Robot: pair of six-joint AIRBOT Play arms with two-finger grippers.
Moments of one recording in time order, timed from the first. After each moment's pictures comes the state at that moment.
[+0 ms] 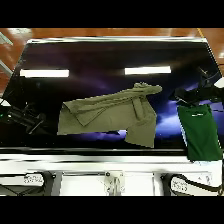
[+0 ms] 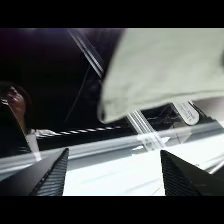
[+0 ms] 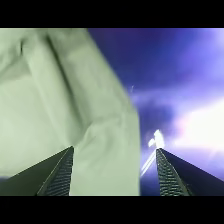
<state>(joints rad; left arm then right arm) 0.46 -1.52 0.97 1.07 -1.47 -1.30 -0.31 -1.39 1.22 -1.07 1.25 1.38</state>
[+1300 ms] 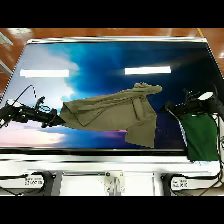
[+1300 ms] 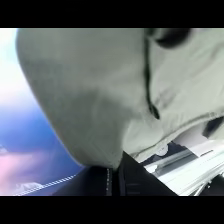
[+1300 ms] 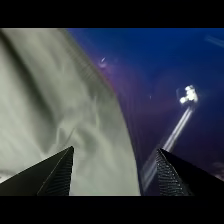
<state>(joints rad) 0.32 -1.48 0.90 0.80 -1.28 -1.19 -0.31 -1.58 1.06 -0.95 1.15 1.36</state>
